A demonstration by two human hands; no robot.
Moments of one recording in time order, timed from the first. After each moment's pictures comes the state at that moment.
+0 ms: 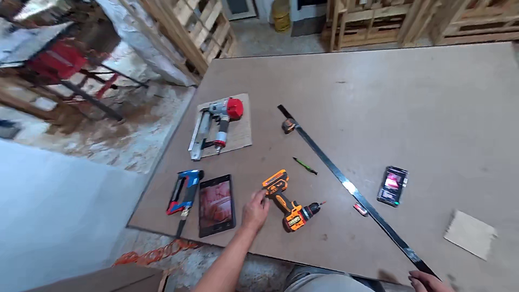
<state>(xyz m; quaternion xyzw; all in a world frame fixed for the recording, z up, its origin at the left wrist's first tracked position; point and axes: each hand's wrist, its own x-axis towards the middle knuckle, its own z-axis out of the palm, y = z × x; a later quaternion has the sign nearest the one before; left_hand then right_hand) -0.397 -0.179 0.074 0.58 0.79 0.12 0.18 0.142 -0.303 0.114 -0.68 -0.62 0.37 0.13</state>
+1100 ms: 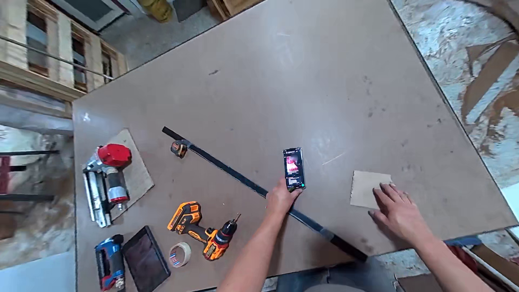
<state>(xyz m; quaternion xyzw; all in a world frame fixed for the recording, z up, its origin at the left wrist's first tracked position) 0.033 -0.053 0.018 0.65 0.71 -0.11 0.25 0.393 -0.202 0.001 -0.71 -0.66 0.24 0.02</state>
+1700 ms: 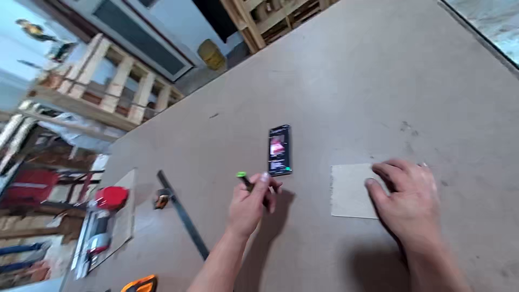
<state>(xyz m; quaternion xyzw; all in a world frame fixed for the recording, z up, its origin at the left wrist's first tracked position) 0.103 0.160 0.024 0.63 0.54 0.35 0.43 0.409 0.113 -0.070 -0.70 -0.60 0.15 0.35</state>
